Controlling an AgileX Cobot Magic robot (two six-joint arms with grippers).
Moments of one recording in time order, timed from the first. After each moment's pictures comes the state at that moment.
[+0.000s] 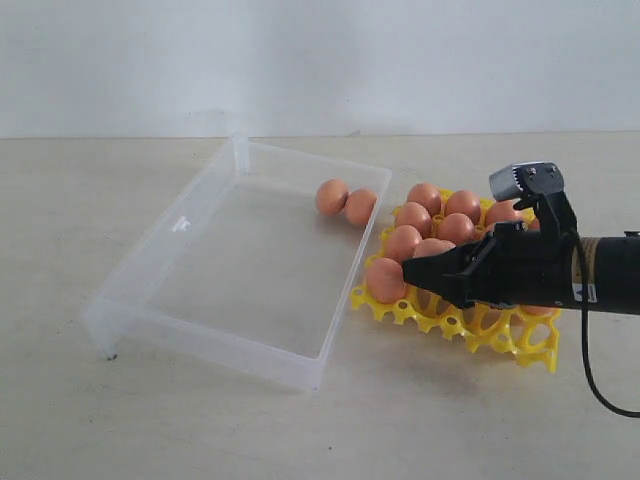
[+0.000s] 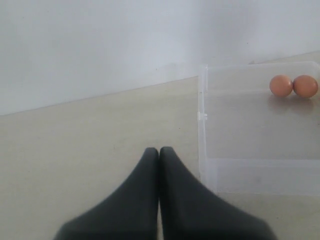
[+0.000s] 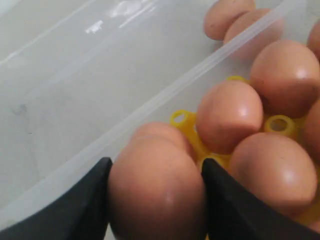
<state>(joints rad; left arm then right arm) -0.06 0.00 0.00 -0.19 0.25 0.32 0.10 1.82 -0.61 -1.13 -0.86 0.90</state>
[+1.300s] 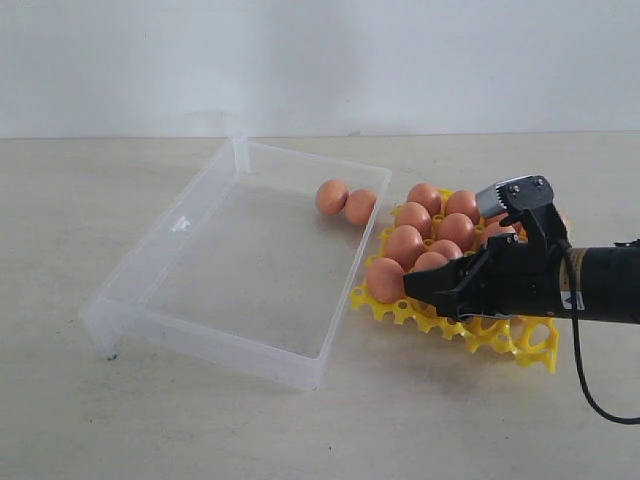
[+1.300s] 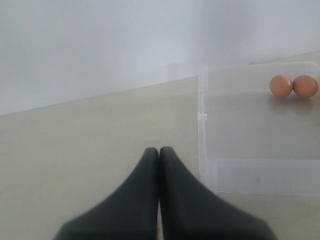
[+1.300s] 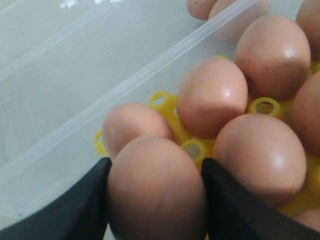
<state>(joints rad) -0.06 0.00 0.00 -0.19 0.25 0.32 0.12 1.86 -0.61 -1.06 -0.81 0.80</state>
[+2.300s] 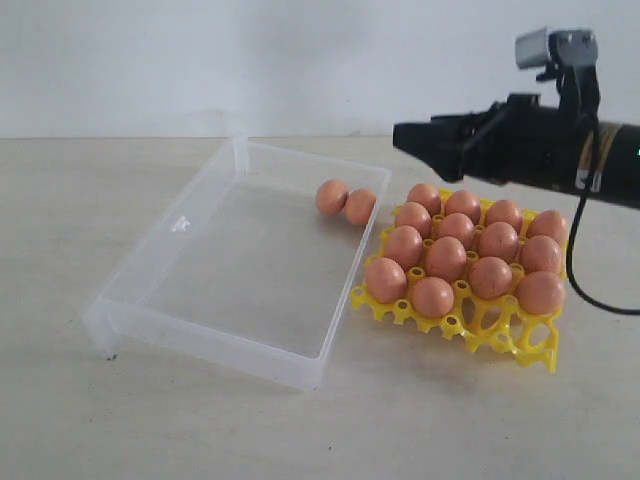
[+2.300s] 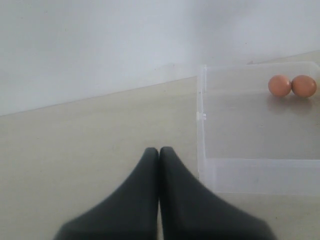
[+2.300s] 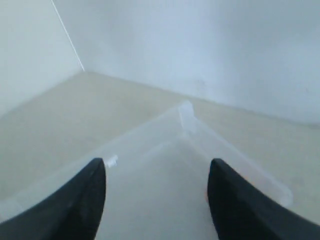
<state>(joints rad) -0.07 0.00 0.00 -0.19 0.25 0.32 0.14 1.64 -0.78 -1.00 -0.88 0.92</state>
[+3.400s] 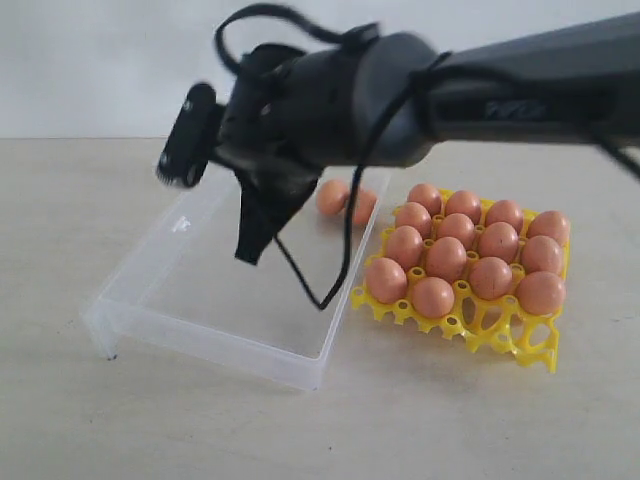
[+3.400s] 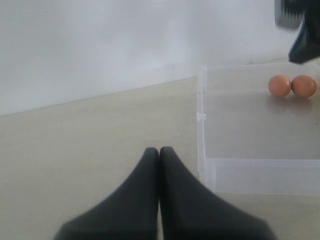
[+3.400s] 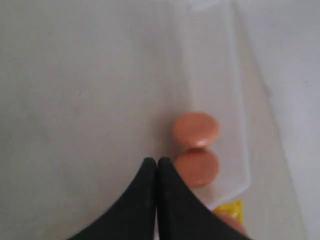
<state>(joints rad) -0.07 0.00 0.00 -0.19 0.25 0.32 0.88 2.06 -1.60 -0.75 0.78 0.11</state>
